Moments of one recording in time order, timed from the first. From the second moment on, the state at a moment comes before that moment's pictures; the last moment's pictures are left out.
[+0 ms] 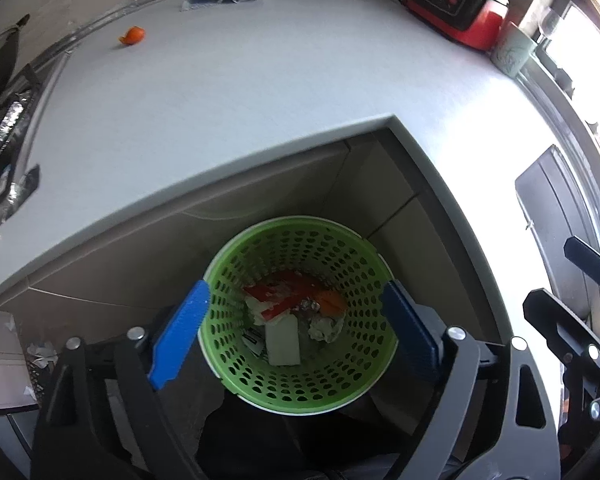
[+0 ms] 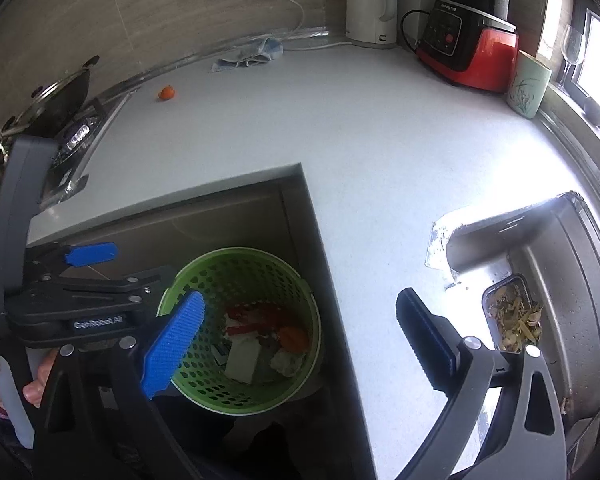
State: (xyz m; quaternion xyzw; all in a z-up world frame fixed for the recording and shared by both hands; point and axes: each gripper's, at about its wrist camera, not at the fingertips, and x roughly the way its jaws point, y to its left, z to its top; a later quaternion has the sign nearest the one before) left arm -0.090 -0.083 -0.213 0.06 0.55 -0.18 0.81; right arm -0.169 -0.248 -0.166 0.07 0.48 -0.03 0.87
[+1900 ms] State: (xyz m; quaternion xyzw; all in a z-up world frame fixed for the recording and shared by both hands) left arm 0.299 0.034 -0.233 -0.07 0.52 -0.03 0.85; right arm 0.266 -0.207 -0.190 0.08 0.45 -0.02 0.89
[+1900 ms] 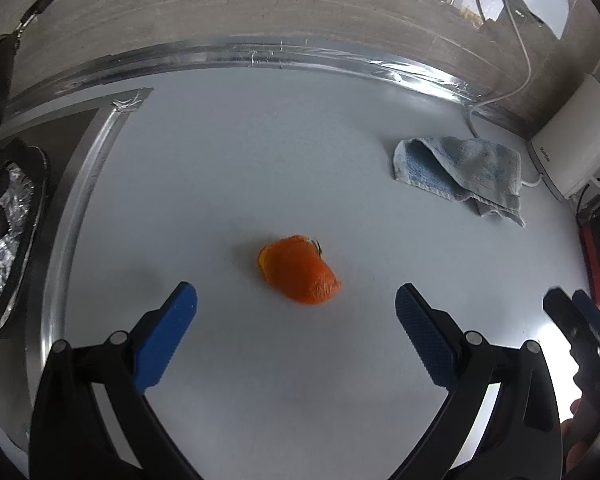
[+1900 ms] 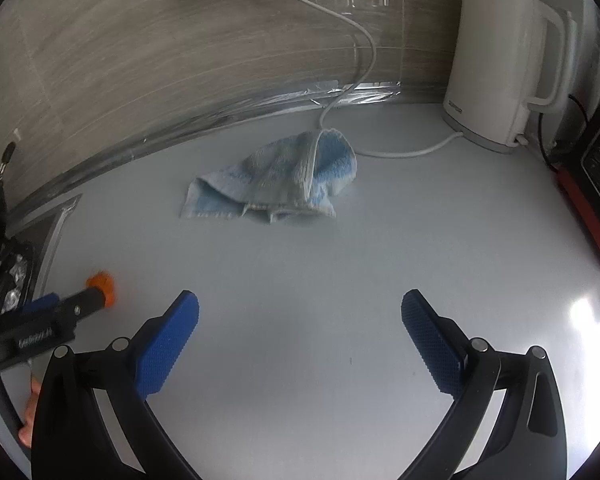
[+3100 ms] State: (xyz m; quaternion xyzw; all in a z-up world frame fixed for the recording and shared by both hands) left arm 0.312 0.030 -0.249 -0.07 0.51 -0.03 0.86; right arm 0.411 -0.199 -0.242 0.04 0.48 -0.06 0.87
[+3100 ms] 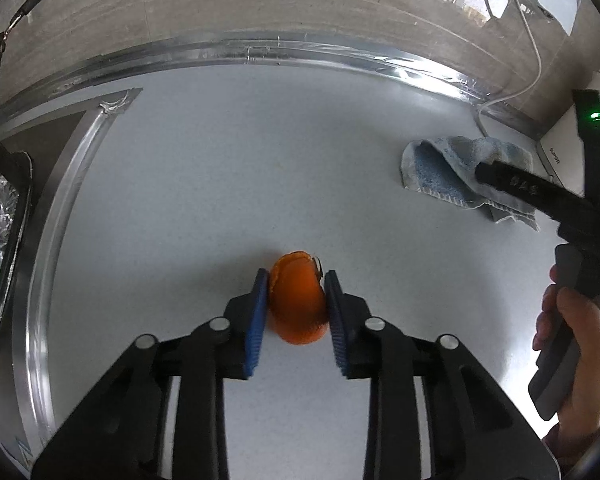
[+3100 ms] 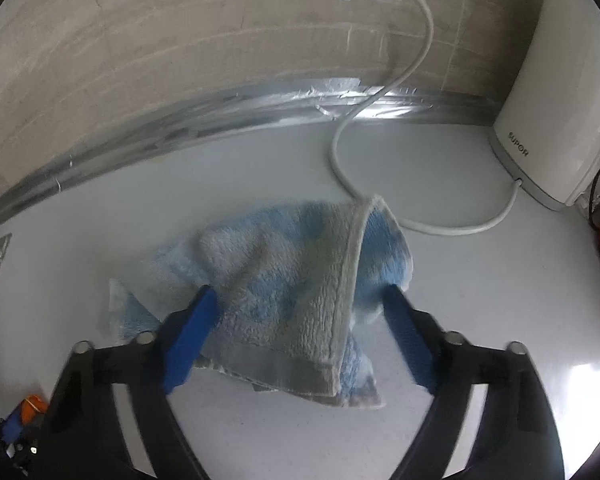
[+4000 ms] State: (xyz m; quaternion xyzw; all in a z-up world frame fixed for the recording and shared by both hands) left arm 0.235 0.018 -0.200 -0.04 0.49 -0.08 0.87; right arm 0.282 -0.214 -0.182 0.09 0.43 -0.01 0.90
